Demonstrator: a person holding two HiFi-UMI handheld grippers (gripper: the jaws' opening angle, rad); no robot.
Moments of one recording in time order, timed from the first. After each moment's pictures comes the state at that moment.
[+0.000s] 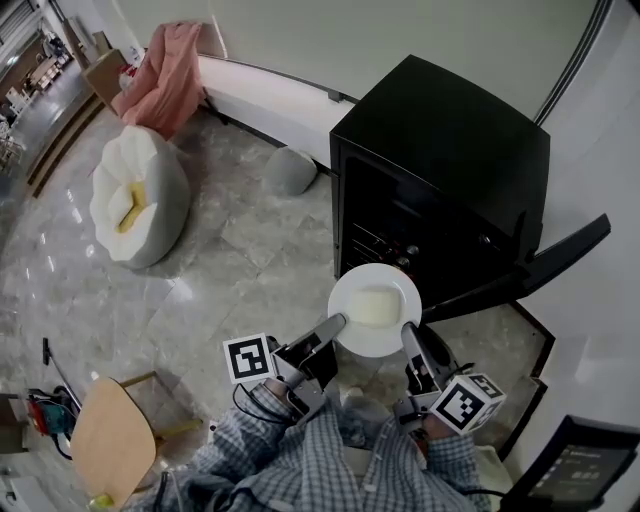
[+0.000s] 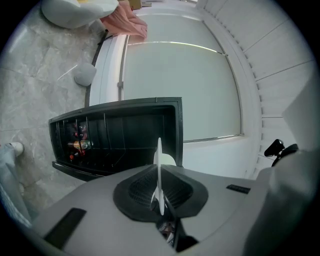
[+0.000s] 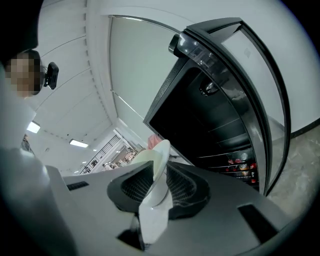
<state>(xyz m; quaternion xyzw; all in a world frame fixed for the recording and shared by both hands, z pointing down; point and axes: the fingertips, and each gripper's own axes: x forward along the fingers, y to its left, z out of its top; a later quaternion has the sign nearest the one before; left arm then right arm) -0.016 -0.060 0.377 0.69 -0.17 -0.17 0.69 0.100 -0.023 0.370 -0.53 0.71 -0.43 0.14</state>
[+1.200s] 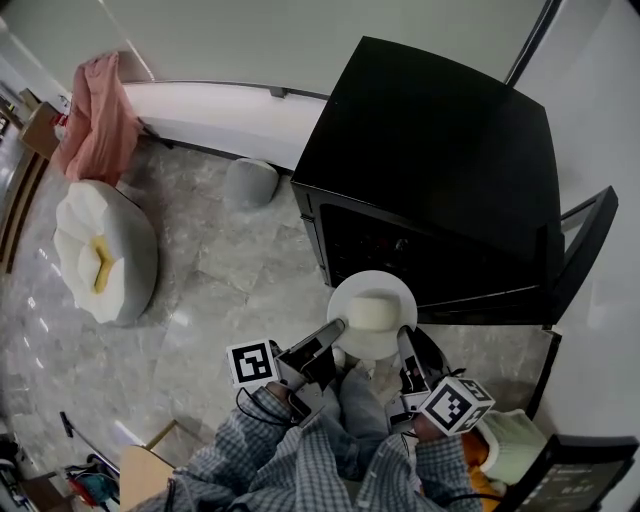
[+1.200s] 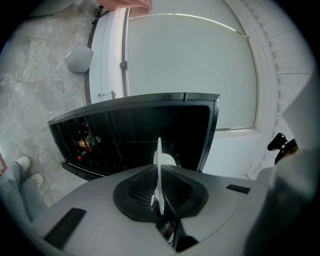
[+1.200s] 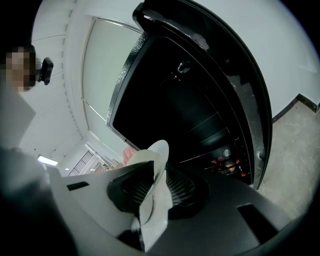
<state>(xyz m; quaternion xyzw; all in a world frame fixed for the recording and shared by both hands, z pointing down) 0.008 -0.147 0.439 0.68 -0.10 -0.05 0.72 0.111 -0.083 0.438 -0.65 0.59 -0.46 0.17</state>
